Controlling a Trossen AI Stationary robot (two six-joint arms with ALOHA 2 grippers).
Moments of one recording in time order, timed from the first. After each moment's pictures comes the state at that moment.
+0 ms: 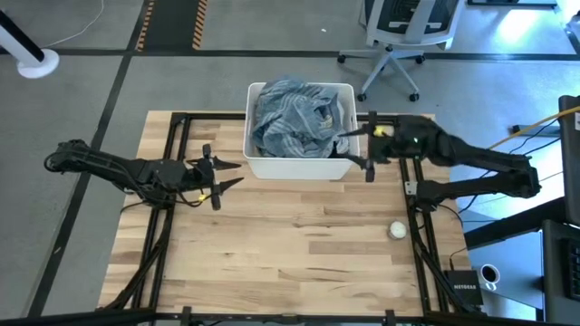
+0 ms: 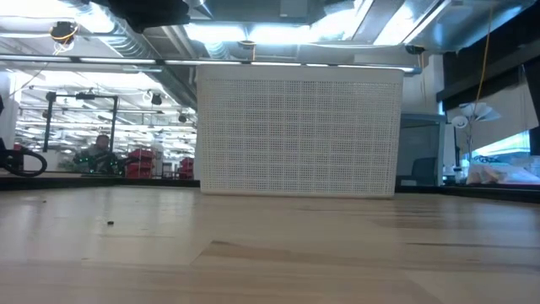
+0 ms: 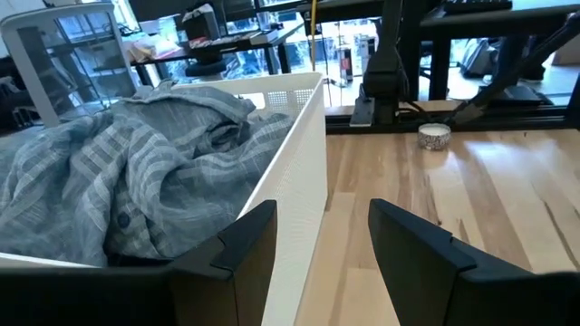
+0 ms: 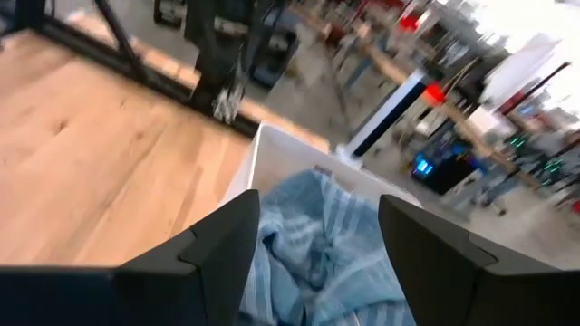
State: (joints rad) left arm -0.23 0.74 0.58 -0.01 -0.54 0.07; right arm -0.21 0.92 0.99 -0.32 -0.08 -0.58
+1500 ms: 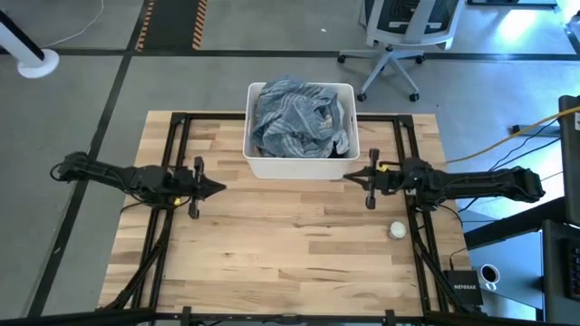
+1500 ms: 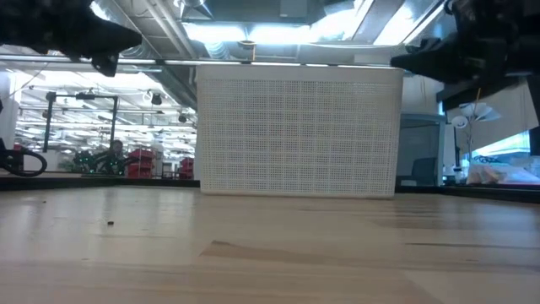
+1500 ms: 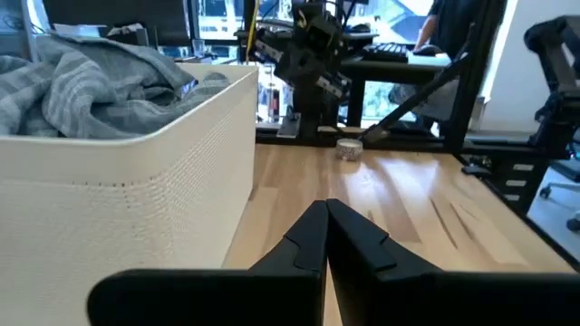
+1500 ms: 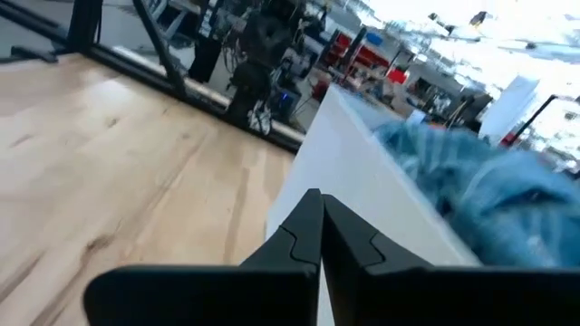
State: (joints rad) left arm -0.23 0.29 0.20 0.05 -0.31 -0.05; right arm -0.11 0.60 0.16 0.42 -0.06 -0.49
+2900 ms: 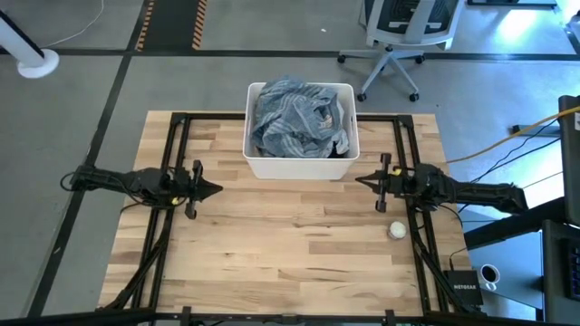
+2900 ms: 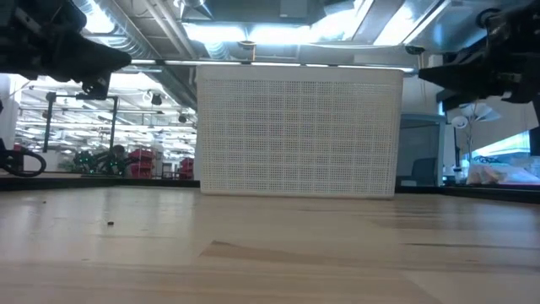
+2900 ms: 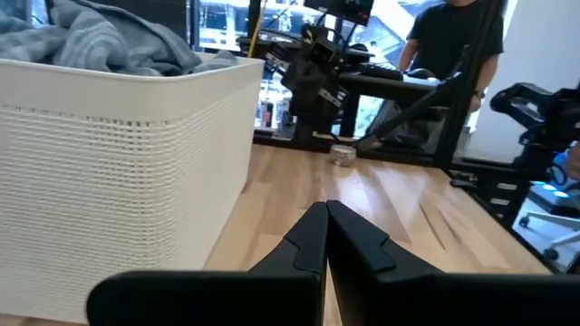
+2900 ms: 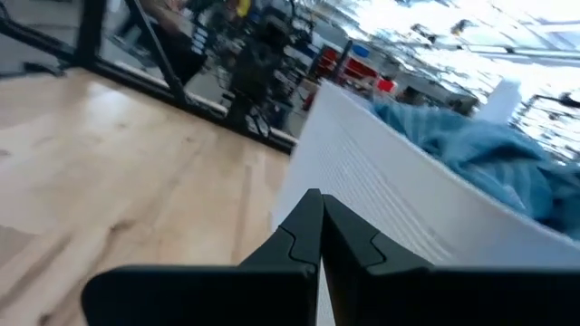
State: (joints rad) left arm -0.18 0.00 0.04 -0.03 -0.26 -0.12; right arm -0.11 0.14 0.01 0.15 -0.06 -0.45
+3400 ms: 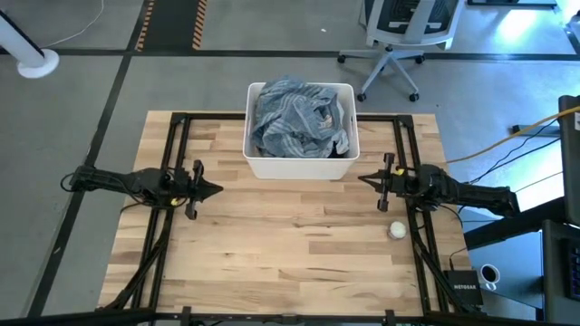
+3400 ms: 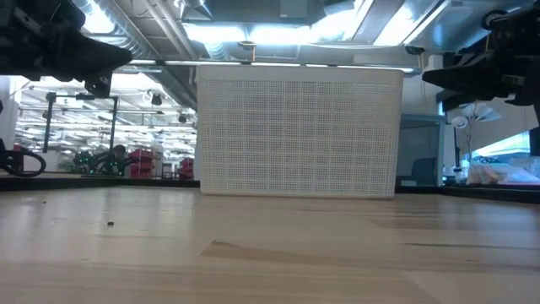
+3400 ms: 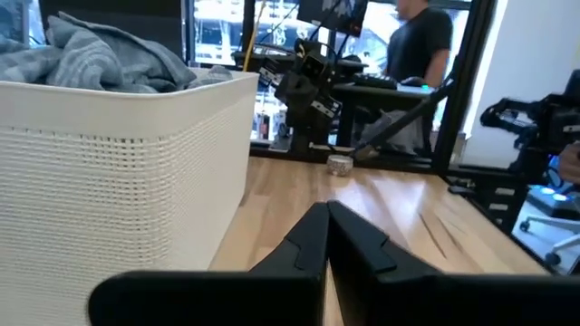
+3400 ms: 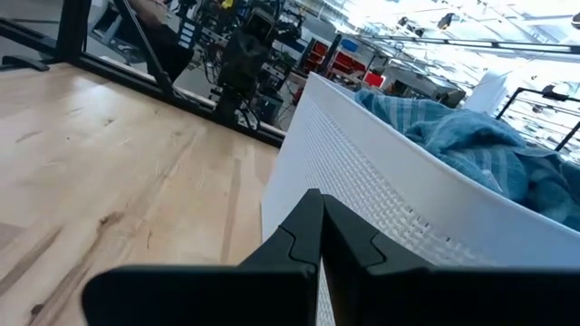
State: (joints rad) left arm -0.17 0.00 0.02 0.02 -0.24 -0.08; right arm -0.11 0.00 0.01 0.00 -0.01 -0.44
